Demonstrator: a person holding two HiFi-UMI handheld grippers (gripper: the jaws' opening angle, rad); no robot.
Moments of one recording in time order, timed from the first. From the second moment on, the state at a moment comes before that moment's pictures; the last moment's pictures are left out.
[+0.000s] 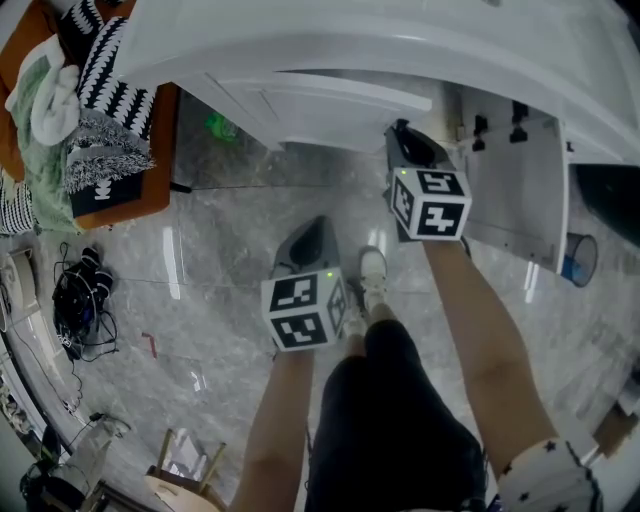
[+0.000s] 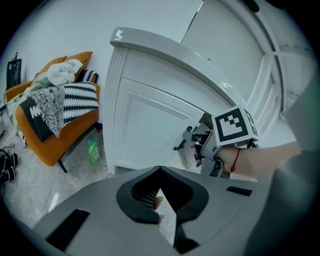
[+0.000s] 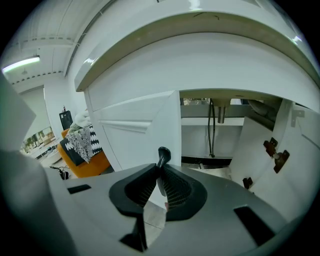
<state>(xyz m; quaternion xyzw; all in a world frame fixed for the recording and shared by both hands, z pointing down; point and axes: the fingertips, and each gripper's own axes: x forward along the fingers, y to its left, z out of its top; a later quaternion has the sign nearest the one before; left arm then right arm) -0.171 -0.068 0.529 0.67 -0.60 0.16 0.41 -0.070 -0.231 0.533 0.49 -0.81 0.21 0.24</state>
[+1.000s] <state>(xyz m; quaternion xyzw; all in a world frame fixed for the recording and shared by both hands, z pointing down) -0.199 -0.033 0.535 0.65 -0.62 0.15 0.42 -0.083 -0.162 0.534 0.48 -0.82 0.21 0.25</state>
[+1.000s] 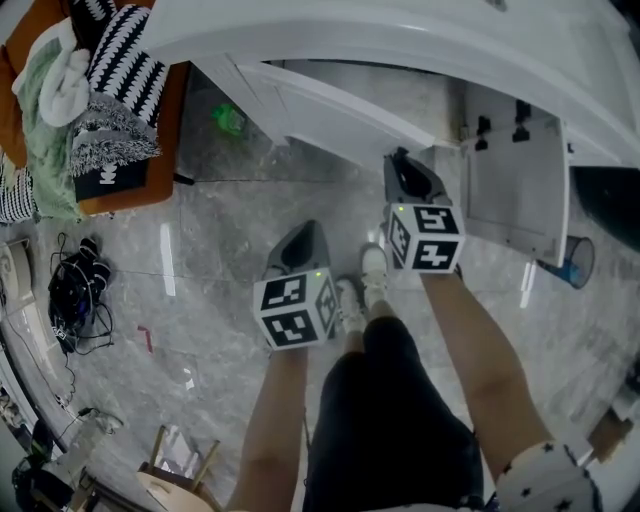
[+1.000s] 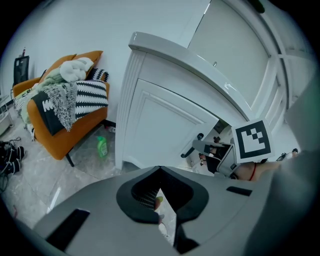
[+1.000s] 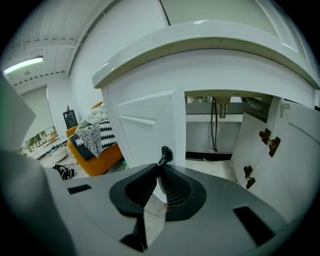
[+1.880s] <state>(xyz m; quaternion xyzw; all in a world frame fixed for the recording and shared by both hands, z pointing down) -0.219 -0.003 0.542 0.62 -0.64 0.15 0.44 -0.104 -0.113 0.535 0.47 -0.82 0.22 0.25</state>
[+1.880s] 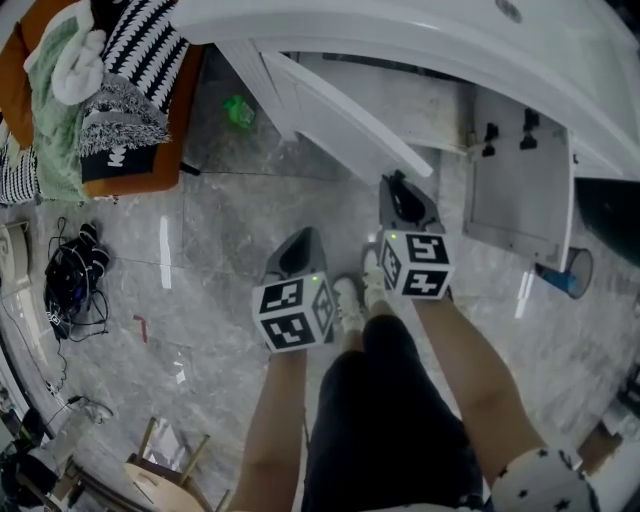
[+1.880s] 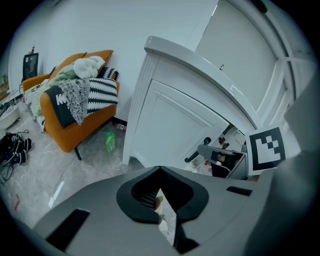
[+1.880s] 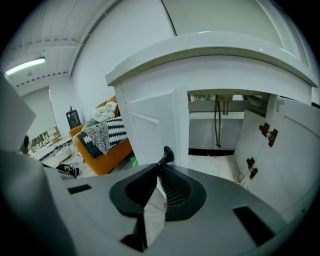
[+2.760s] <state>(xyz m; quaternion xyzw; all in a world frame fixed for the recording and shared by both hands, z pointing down) -0.252 0.028 0.541 0.59 -0.67 0.13 0.44 -0.140 -0.064 0.534 0.46 -0.82 0.22 0.25</state>
